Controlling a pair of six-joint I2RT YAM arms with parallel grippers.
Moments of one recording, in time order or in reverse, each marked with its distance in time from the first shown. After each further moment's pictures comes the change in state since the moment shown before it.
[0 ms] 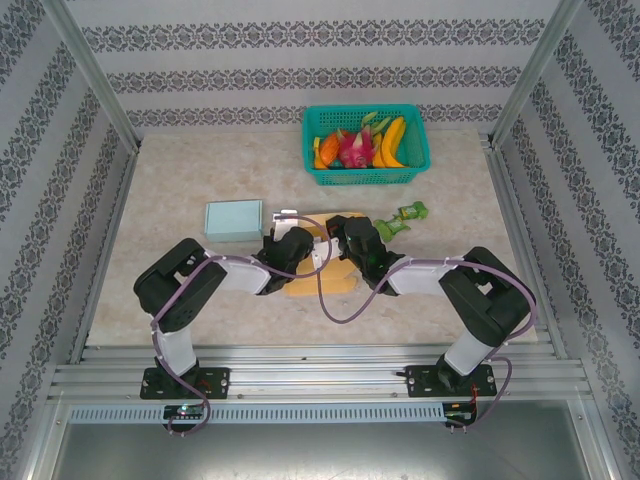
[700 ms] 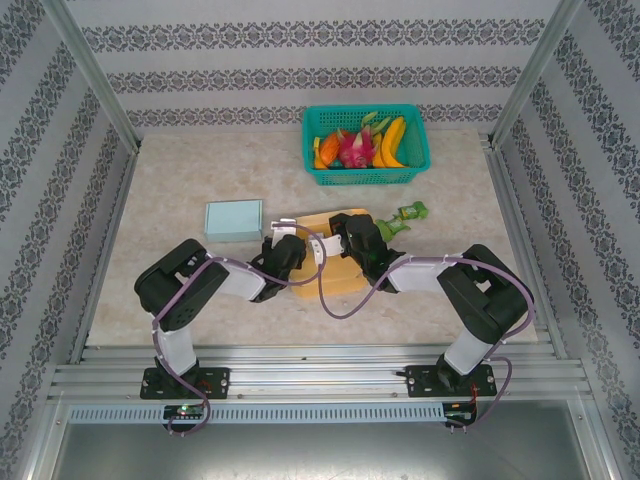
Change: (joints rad) left arm 0.013 -0.021 -0.125 0.138 0.183 0.032; right arm -0.025 0.016 0.011 -0.008 0.009 0.037
